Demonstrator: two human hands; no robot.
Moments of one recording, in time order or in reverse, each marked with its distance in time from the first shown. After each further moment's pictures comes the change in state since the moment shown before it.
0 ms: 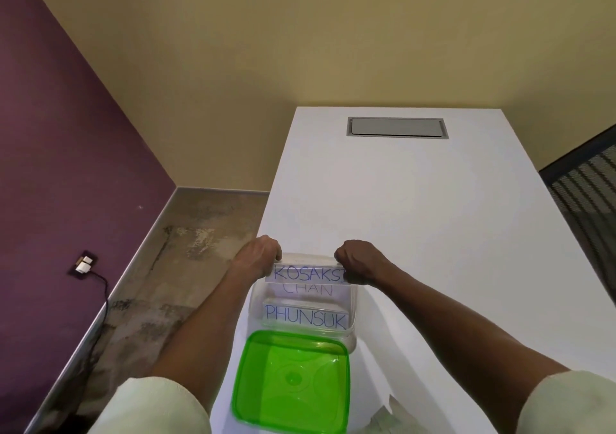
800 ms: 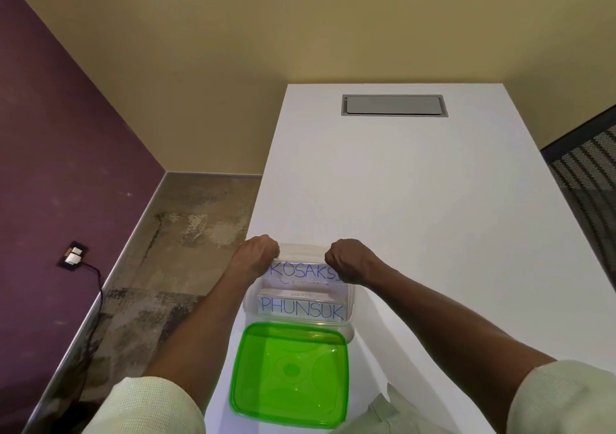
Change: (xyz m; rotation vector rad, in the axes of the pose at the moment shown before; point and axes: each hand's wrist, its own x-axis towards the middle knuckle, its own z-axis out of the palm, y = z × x) left_hand 0.015 -0.002 0.032 0.083 0.026 0.046; right_hand 0.008 -0.012 0.020 -0.081 -0.017 -0.125
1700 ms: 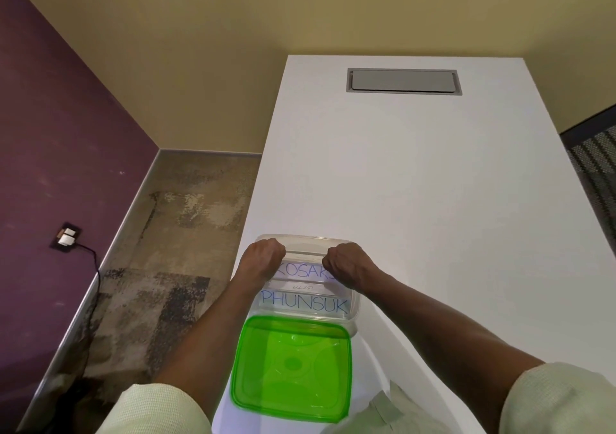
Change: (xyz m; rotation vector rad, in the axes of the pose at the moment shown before) left_hand 0.008 0.009 0.036 0.143 -0.022 0.030; right_hand 0.014 -0.015 0.034 -0.149 -0.099 -0.011
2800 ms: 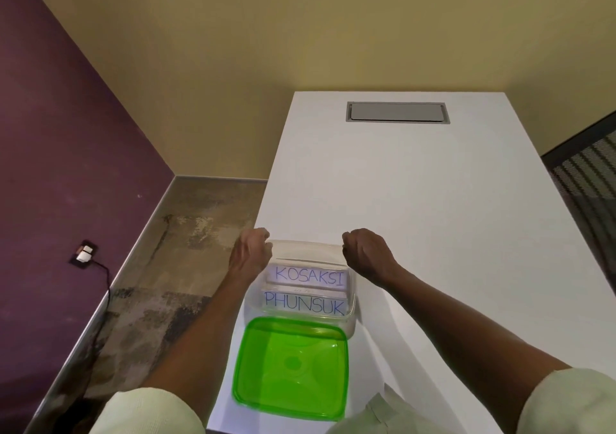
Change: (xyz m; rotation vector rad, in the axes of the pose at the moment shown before) left_hand -0.034 -0.012 -0.034 -0.559 0.355 -0.332; right_hand -0.048 0.023 -0.025 0.343 0.449 0.327
